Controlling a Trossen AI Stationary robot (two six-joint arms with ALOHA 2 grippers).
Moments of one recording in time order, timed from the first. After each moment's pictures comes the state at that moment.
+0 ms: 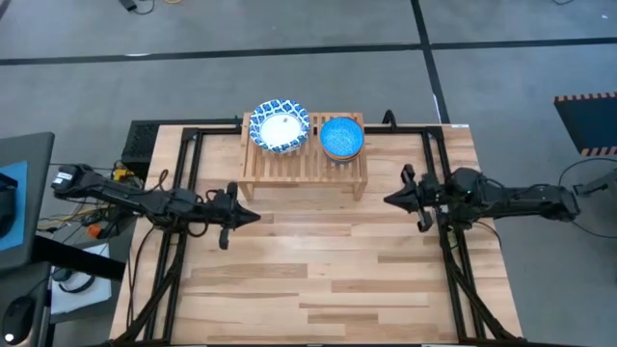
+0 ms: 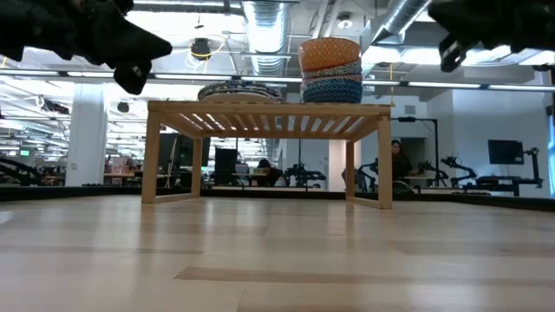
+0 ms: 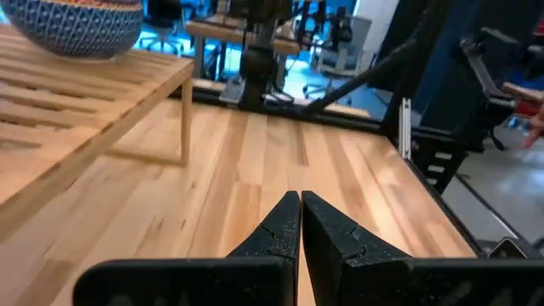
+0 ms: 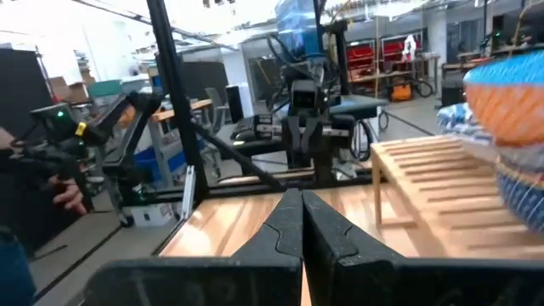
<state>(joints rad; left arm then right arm) -0.18 0.69 0.25 0.38 -0.17 -0.23 -0.07 0.39 0.27 0.25 -0.18 0.19</state>
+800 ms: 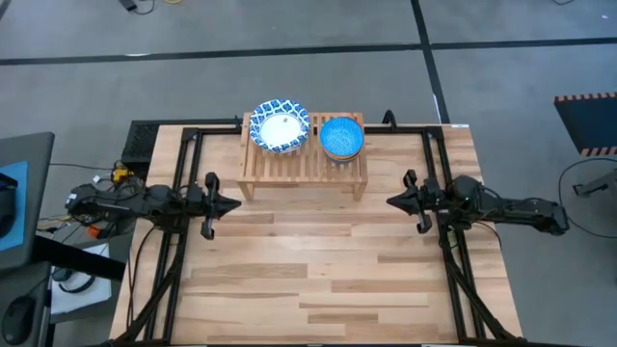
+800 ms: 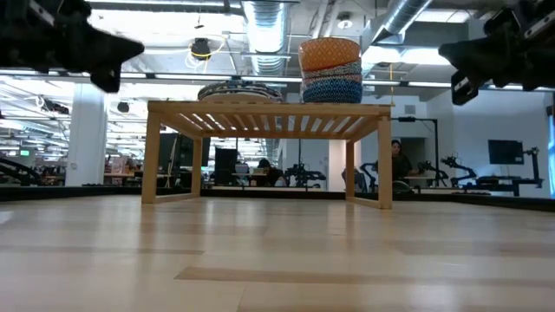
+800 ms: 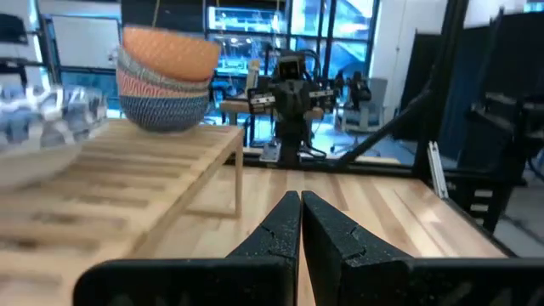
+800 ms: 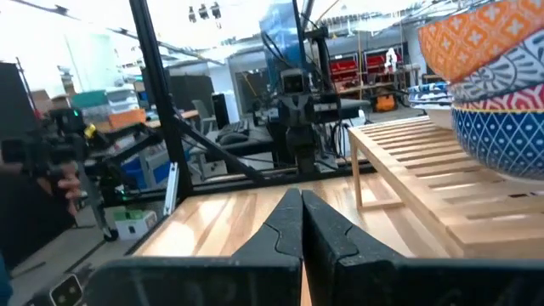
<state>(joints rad) -0.12 0.14 0.08 0.21 -0.20 -0.05 -0.15 0.14 0.04 0.26 -0.21 0.20</state>
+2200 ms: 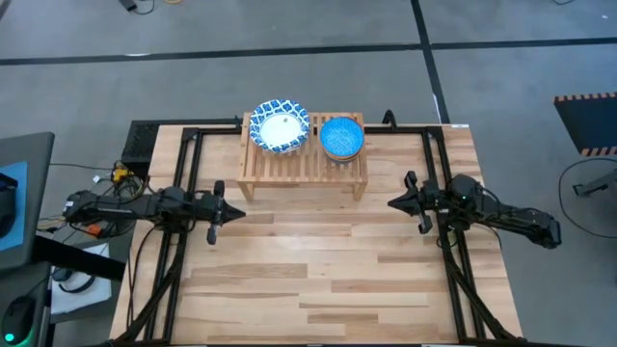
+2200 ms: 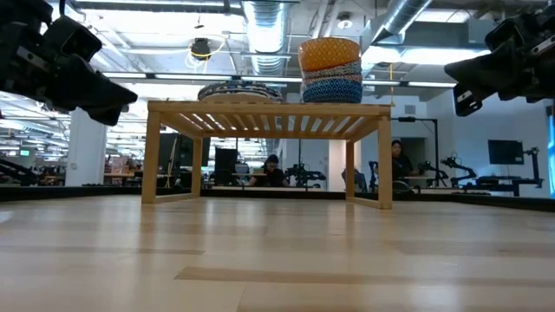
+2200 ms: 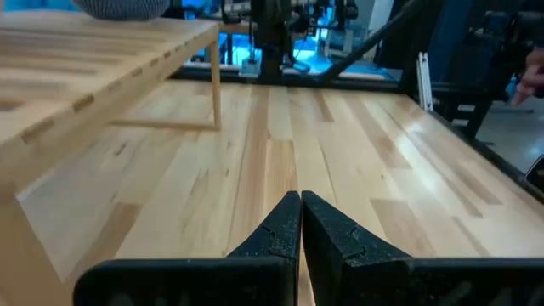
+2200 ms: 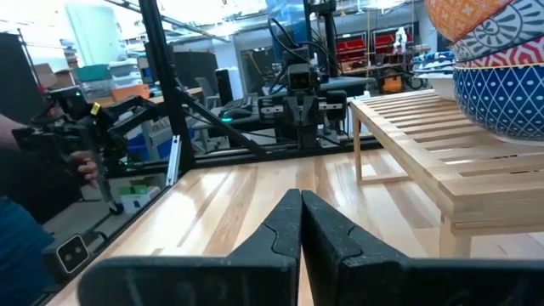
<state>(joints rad) -0.02 0.14 0.01 0.03 -0.01 -0.09 -0.28 0.00 0.01 0.09 -0.37 0.18</state>
